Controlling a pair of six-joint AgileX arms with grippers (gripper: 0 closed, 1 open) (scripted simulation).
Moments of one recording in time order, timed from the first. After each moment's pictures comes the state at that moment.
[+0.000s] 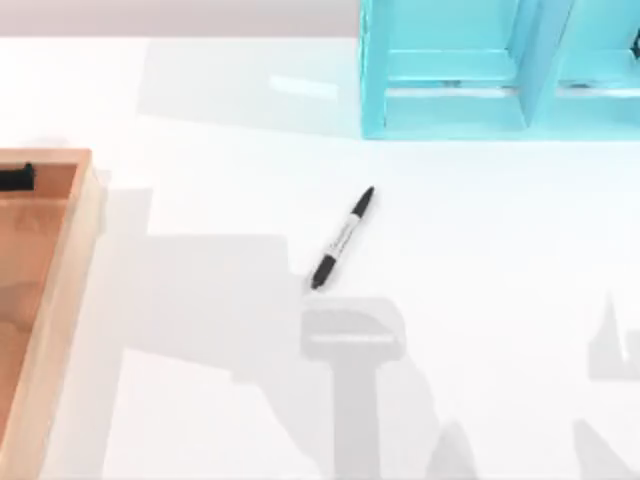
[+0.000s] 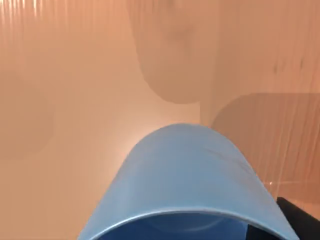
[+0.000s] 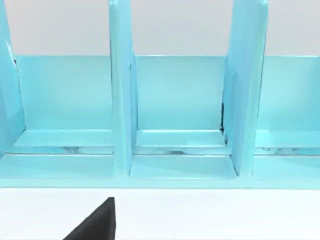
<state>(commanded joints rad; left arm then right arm) 0.11 1.82 1.38 -1.06 -0.02 0.06 0.00 0.00 0.00 0.00 0.00 0.00</state>
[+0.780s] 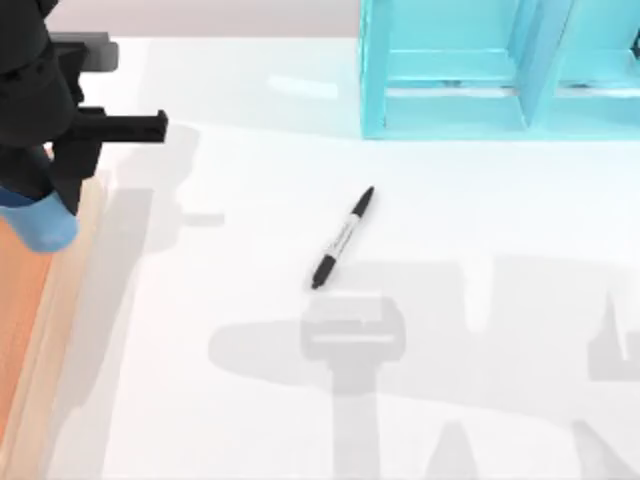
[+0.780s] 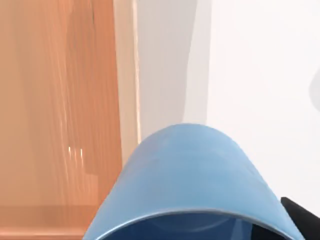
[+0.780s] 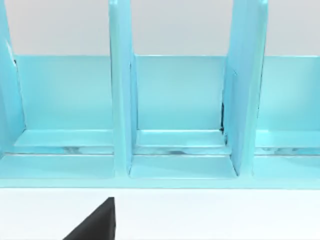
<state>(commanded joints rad) -0.26 1.77 1.67 -1.47 0.00 -0.23 0.00 0.00 0.00 0.00 0.00 0.00</state>
